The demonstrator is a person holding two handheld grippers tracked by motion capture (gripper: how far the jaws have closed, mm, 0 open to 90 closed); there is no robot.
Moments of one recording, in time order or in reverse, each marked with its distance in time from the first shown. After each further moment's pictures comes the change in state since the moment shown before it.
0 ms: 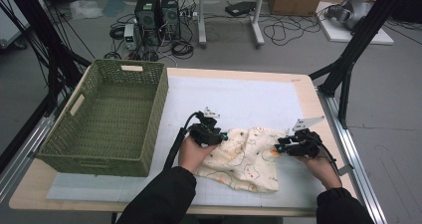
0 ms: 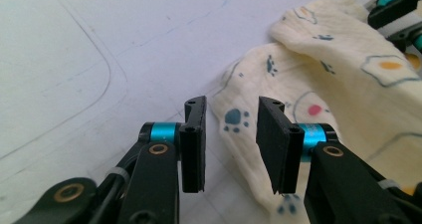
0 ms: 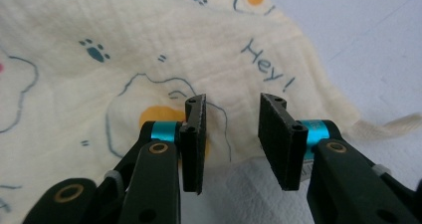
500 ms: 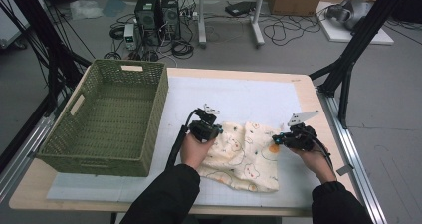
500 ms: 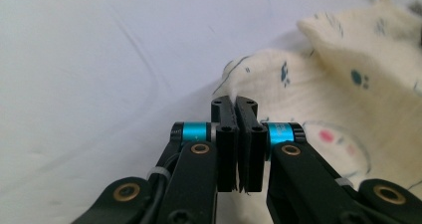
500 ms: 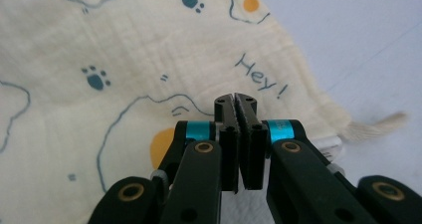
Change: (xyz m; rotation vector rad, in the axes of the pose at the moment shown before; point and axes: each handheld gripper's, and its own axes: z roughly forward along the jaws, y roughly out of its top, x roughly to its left) left arm 0.008 0.010 -0.010 -0.093 0.167 -0.010; right arm -0.005 0.022 0.005 -0.016 -0.018 -0.046
